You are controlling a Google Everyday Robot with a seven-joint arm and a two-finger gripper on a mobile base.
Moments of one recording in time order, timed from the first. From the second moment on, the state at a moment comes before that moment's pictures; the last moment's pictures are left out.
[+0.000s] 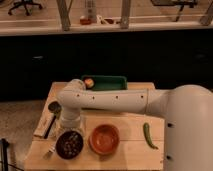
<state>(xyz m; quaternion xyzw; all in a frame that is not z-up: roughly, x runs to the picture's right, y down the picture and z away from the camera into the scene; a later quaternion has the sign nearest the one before) -0.176 0.220 0.694 -0.22 -0.40 -0.63 0.62</state>
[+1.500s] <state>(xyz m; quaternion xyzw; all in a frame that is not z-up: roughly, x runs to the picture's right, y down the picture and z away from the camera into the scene) -0.177 0.216 0.698 -0.22 -0.40 -0.64 0.61</state>
